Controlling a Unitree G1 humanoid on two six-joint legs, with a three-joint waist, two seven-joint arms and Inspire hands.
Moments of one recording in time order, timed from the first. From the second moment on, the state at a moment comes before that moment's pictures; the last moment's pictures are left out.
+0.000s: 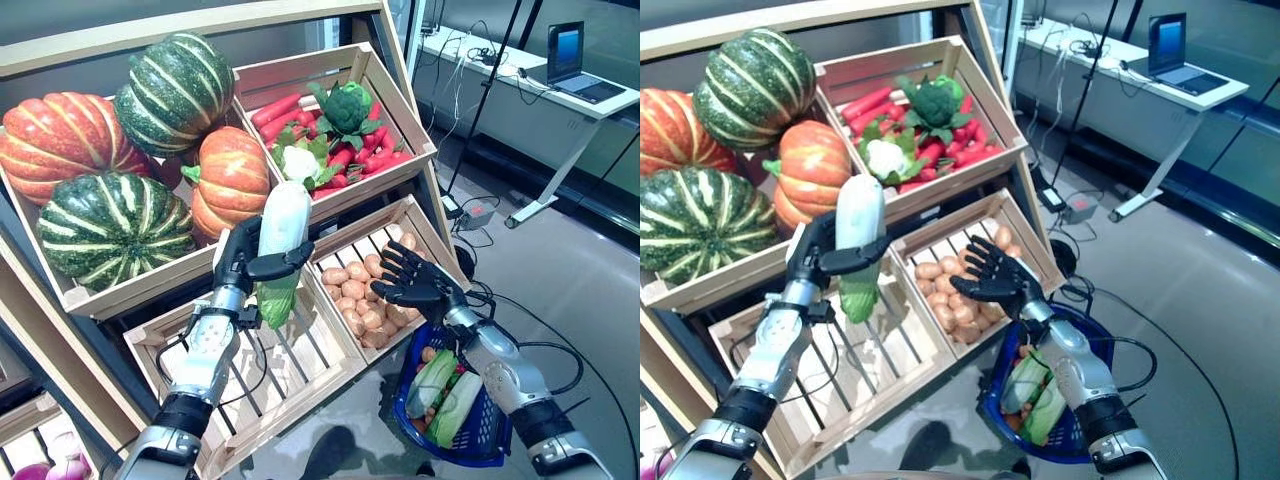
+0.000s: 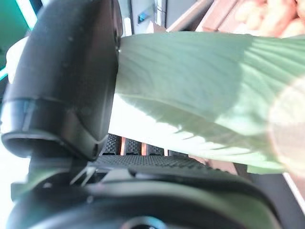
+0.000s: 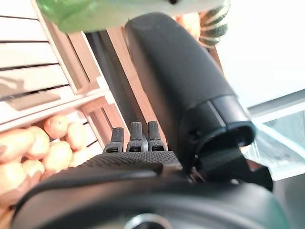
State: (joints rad) left arm -0.26 0.40 -0.19 0.36 -0.46 -0.31 0.03; right arm -0.25 -0.41 0.26 0.31 0.75 0.11 0.22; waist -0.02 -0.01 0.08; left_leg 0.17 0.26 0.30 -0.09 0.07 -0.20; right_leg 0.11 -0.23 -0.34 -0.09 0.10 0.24
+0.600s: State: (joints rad) left arm -0.28 0.36 -0.31 0.24 -0.59 -0.27 -0.07; right arm -0.37 -0.35 0.37 0.36 0.75 0.24 0.13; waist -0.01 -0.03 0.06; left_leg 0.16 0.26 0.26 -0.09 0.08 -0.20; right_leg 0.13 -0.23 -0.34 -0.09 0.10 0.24
